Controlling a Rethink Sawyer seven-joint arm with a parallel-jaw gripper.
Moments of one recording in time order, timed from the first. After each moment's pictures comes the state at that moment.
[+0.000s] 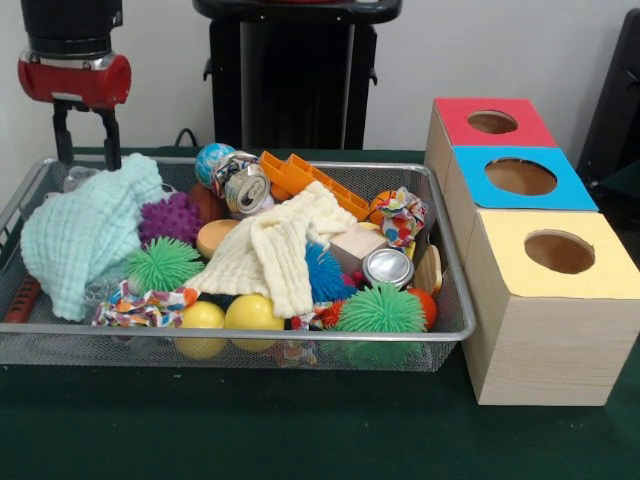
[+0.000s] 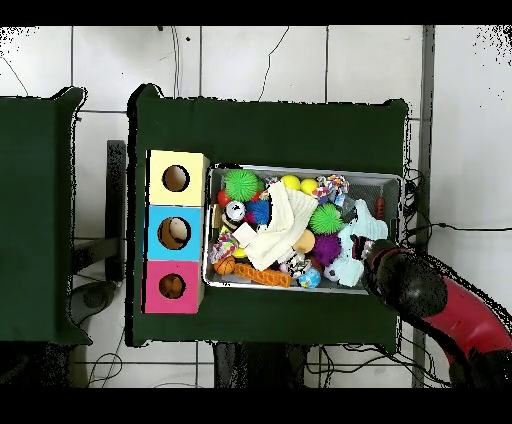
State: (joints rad) arm -0.87 -0.75 0.20 1.87 -0.19 0.32 1.44
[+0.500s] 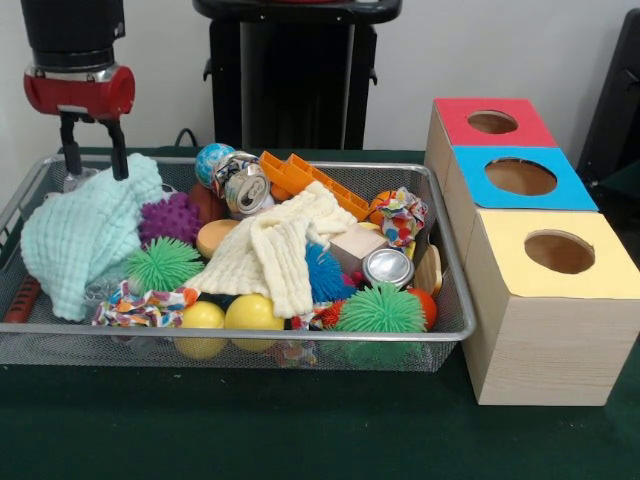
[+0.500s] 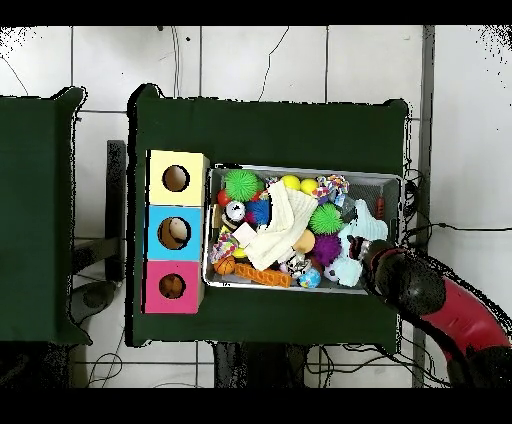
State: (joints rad) arm -0.90 -0.72 0.23 1.87 -0.19 0.32 1.44
